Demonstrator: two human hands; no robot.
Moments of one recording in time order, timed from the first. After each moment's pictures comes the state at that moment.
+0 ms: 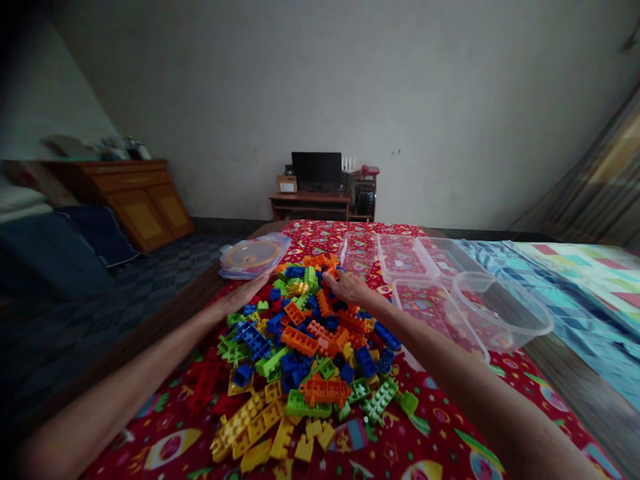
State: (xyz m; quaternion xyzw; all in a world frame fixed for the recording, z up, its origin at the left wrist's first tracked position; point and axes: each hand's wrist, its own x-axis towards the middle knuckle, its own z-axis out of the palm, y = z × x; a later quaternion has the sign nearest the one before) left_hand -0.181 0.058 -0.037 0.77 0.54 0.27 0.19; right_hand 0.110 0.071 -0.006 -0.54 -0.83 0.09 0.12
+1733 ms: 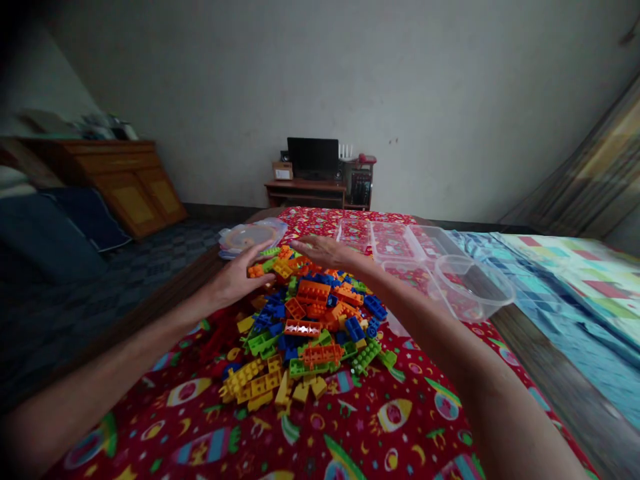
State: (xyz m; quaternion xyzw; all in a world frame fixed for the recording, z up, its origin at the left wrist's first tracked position) left_hand -0.132 -0.015 0.012 0.77 0.49 0.38 0.12; right_hand 0.090 0.024 0.074 -0.41 -0.87 0.22 0.18
